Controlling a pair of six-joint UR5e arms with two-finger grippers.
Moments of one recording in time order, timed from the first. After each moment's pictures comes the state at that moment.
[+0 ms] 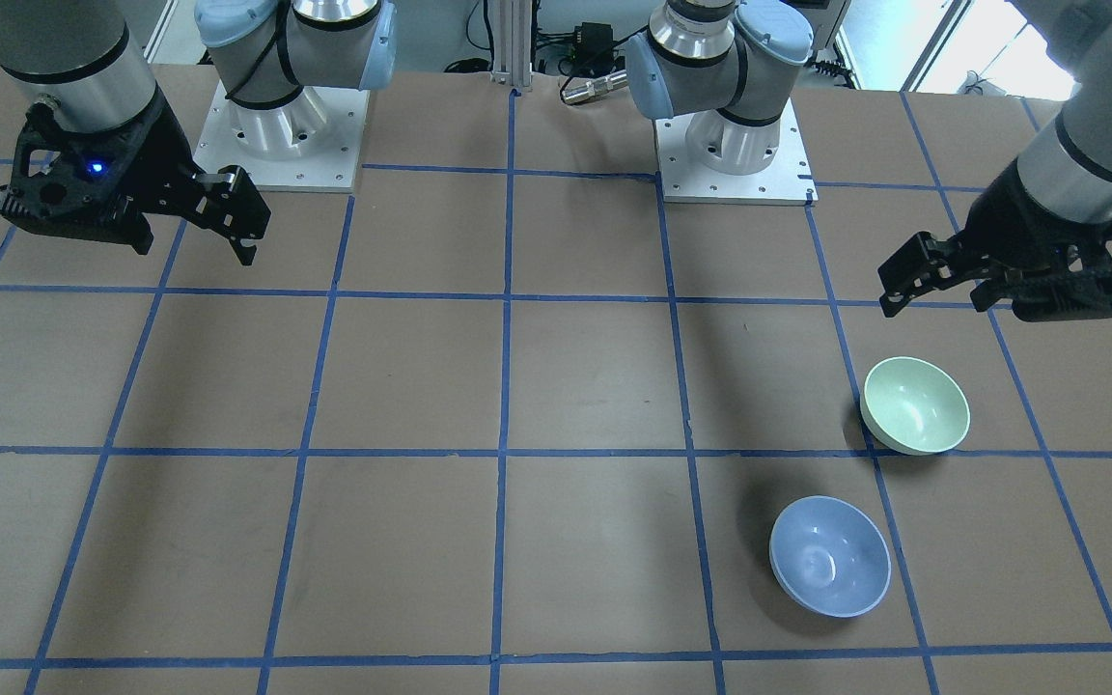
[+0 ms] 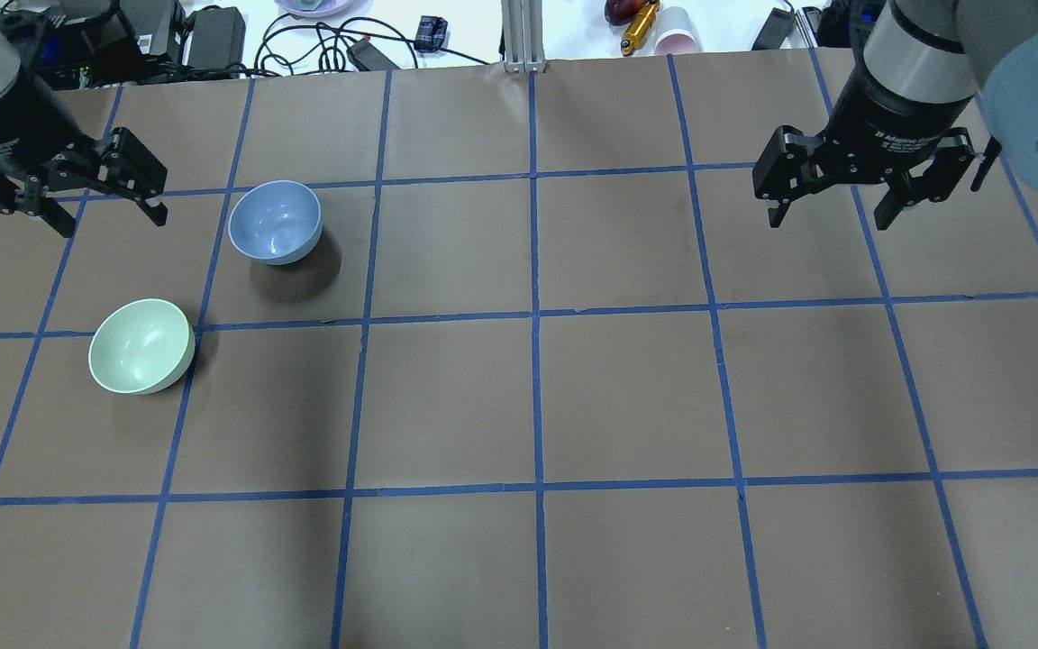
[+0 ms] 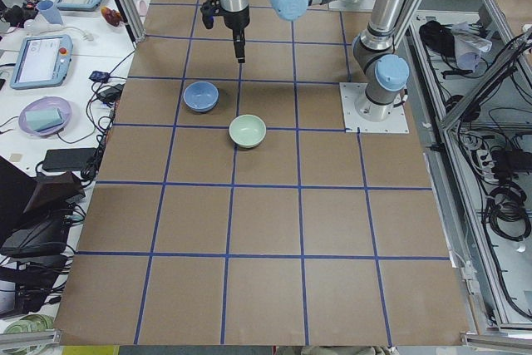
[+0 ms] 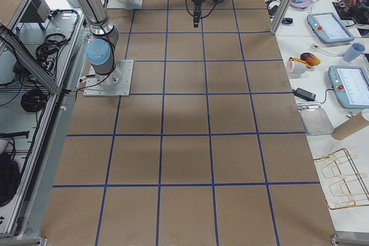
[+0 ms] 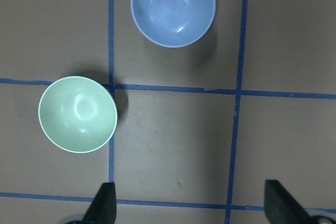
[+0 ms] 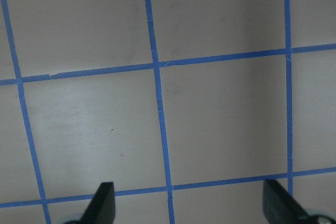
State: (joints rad) left arm -1.24 -1.65 -1.57 -1.56 1.58 0.24; right arm 1.52 -1.59 1.63 -1.60 -1.59 0.04
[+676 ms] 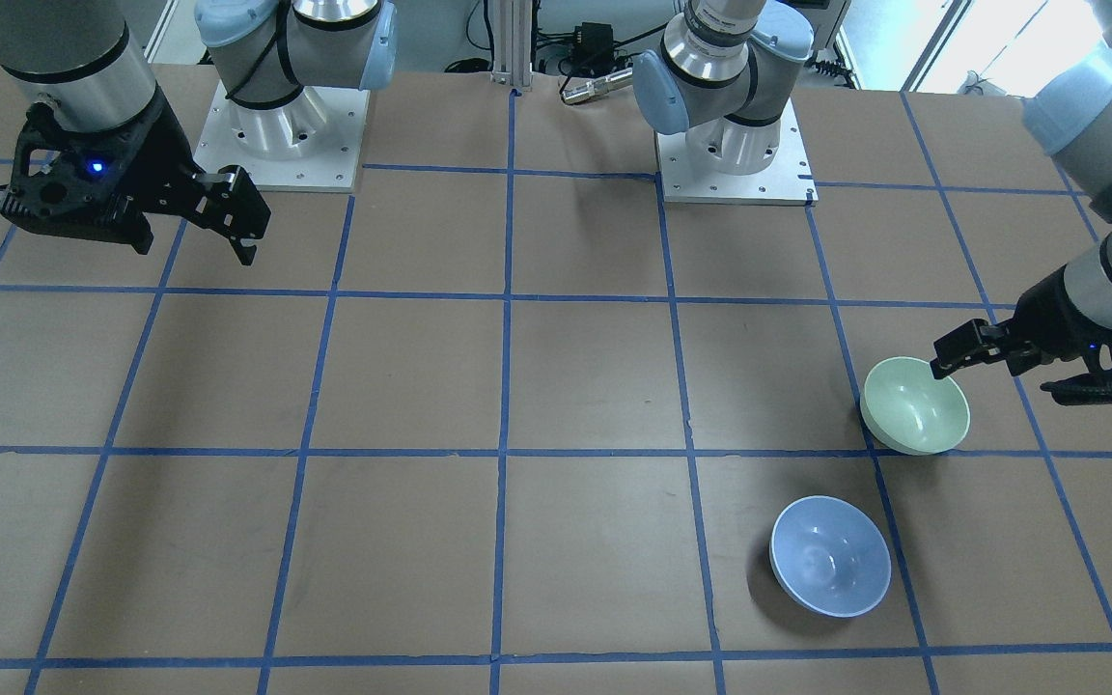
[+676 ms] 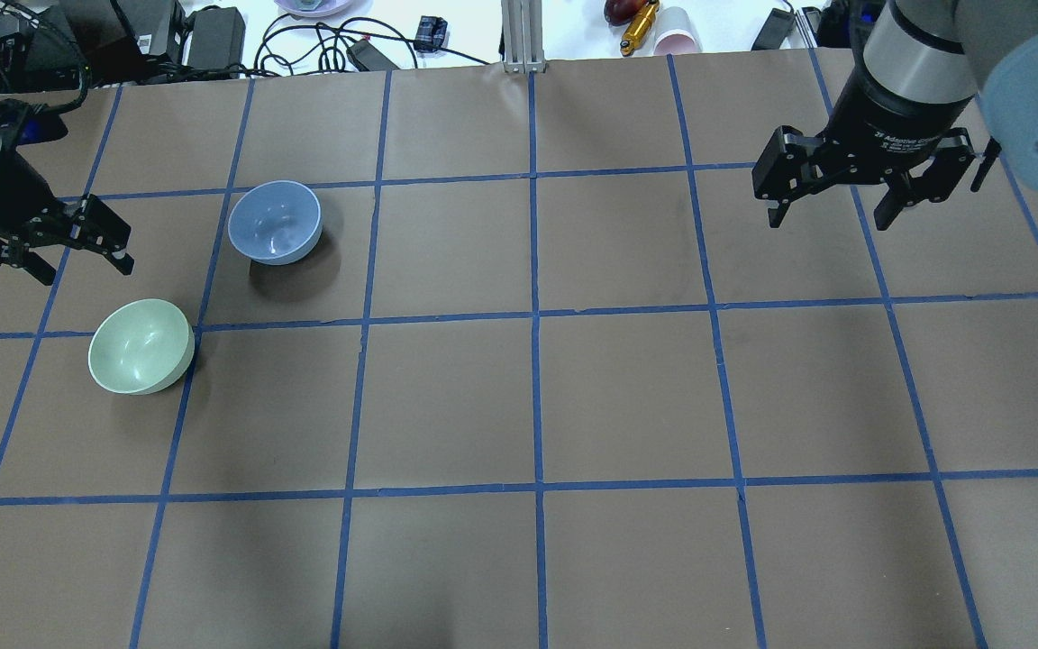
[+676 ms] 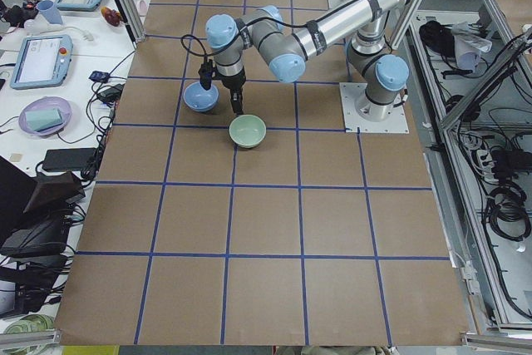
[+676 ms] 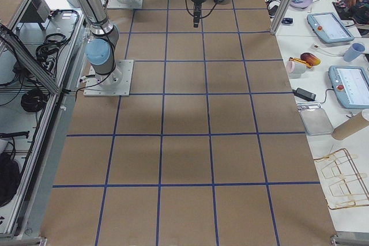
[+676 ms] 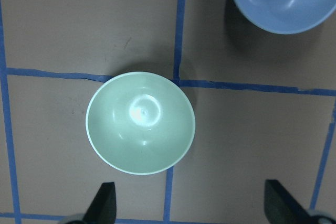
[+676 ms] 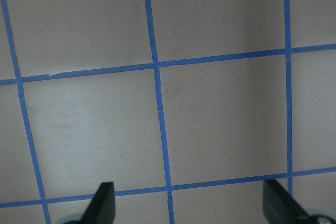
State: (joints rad) left arm -1.06 -1.79 -1.71 -1.31 1.59 0.45; right arm 1.52 -1.59 1.63 -1.60 -1.59 0.04
